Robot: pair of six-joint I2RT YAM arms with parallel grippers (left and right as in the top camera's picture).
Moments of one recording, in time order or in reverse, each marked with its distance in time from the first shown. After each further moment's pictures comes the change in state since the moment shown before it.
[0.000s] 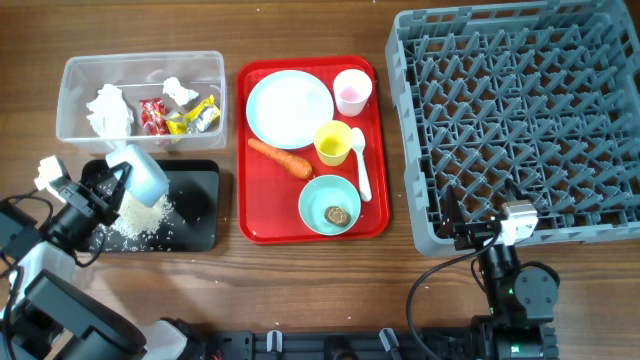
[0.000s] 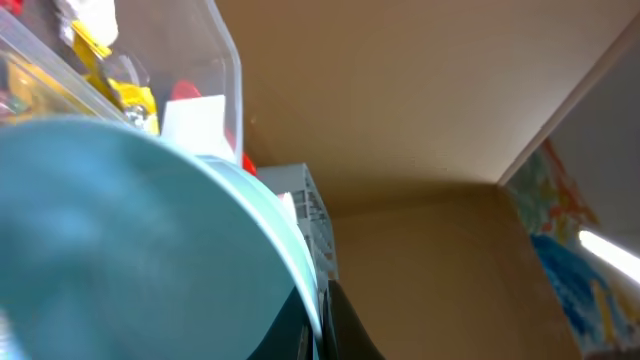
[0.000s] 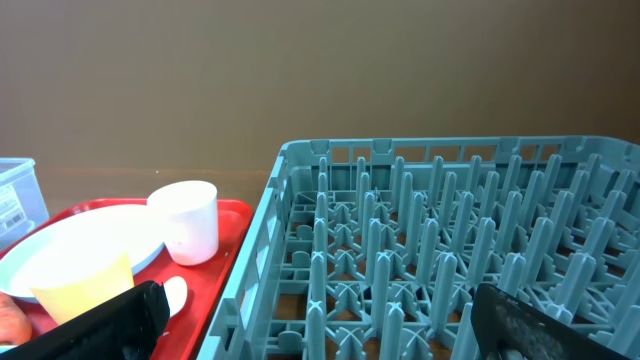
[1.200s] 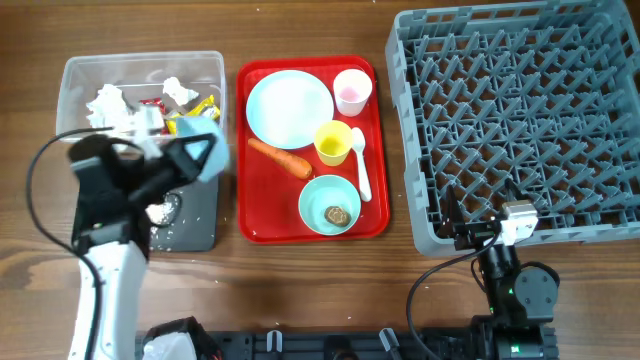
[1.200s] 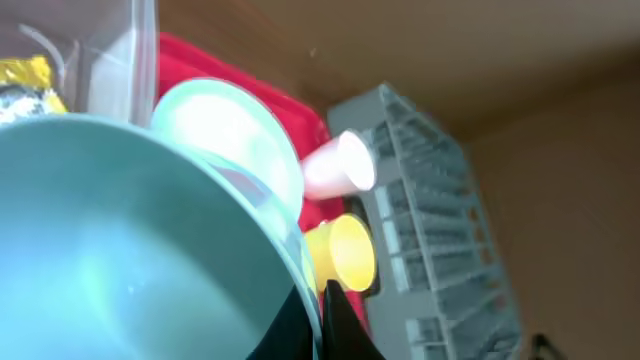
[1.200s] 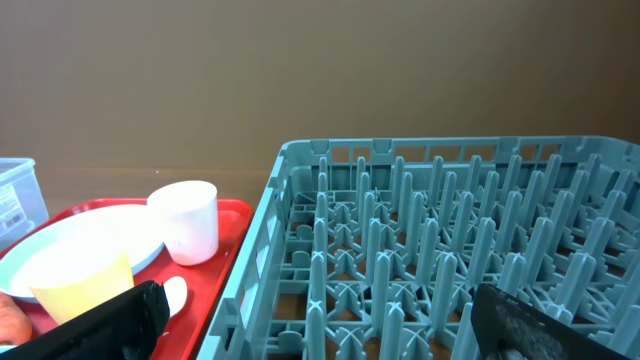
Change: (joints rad) left arm -0.664 -0.386 0.000 -0.021 -0.709 -0.081; right arm 0.000 0.000 0.000 0.000 0.000 0.000
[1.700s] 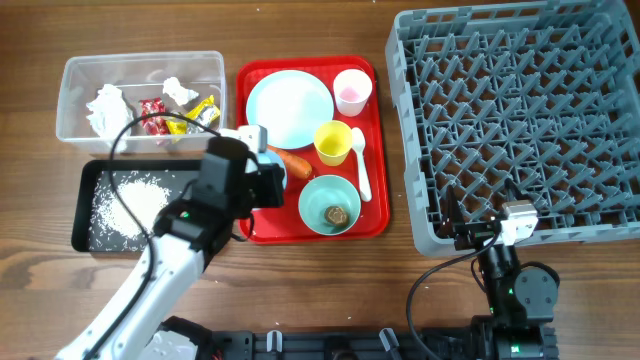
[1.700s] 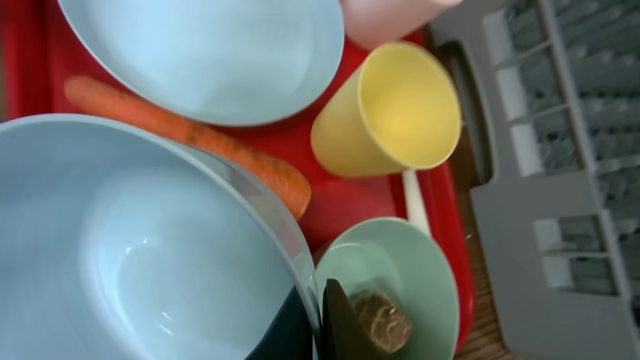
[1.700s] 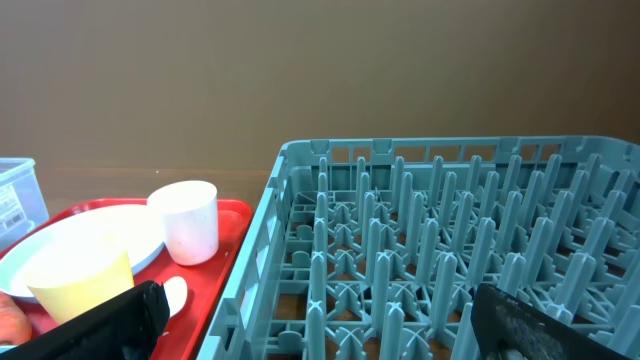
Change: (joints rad) left arm -0.620 0.051 0.053 -0.231 -0.630 0.016; right arm 0.000 0.000 0.000 0.000 0.000 0.000
